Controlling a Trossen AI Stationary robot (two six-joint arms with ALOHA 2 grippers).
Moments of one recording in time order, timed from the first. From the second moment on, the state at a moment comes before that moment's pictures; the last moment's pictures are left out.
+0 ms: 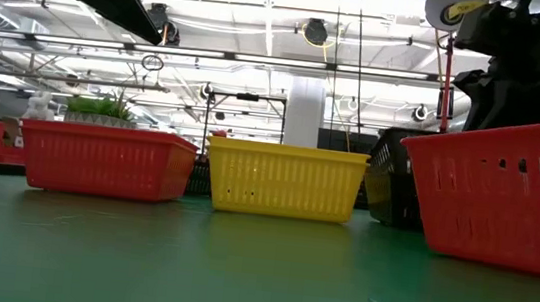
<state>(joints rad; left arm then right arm) -0.38 1.10 0.79 -0.47 -0.50 -0.19 0.42 1.18 0.66 -0.60 0.42 0.33</state>
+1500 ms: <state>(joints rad) -0.29 1.10 0.79 -0.38 -0.50 -0.25 0.74 1.19 0.73 -0.39 0.67 0.66</state>
